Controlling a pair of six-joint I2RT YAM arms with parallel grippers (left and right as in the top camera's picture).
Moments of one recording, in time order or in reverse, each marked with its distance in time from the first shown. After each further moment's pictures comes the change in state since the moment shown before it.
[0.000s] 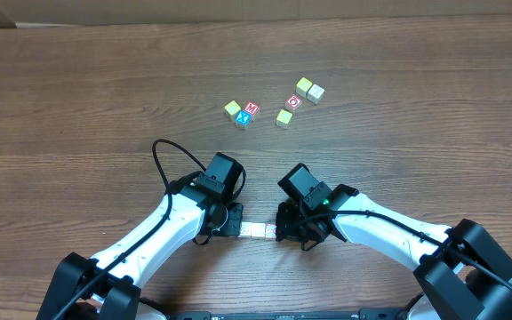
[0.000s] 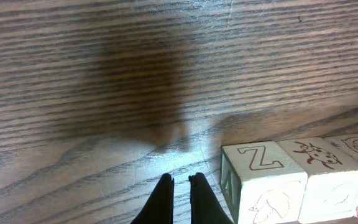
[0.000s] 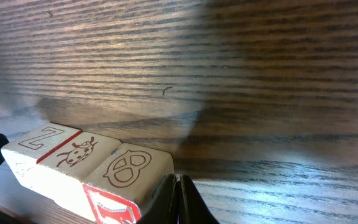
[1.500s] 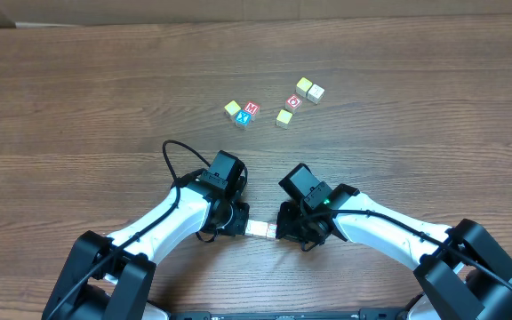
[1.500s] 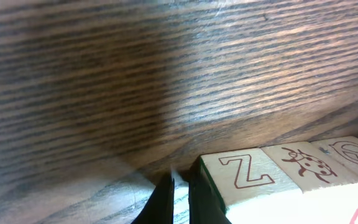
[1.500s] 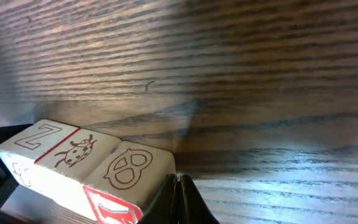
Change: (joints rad) left arm 0.005 0.094 0.000 0.084 0.123 0.061; right arm -0.003 0.000 0.000 -0.011 -0.014 0.082
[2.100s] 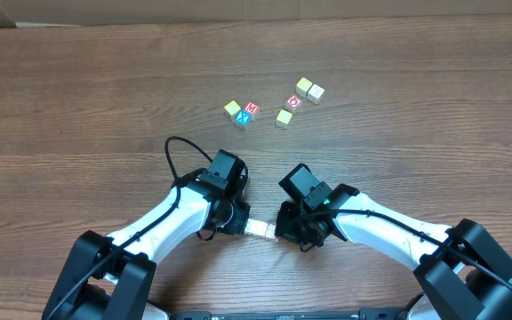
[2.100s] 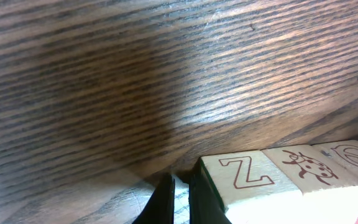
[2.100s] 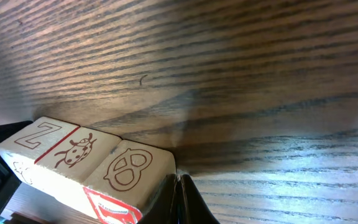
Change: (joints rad) left arm 0.000 0.007 0.002 0.019 -0.018 0.071; right arm 0.001 0.000 0.000 -0.002 -0.020 0.073
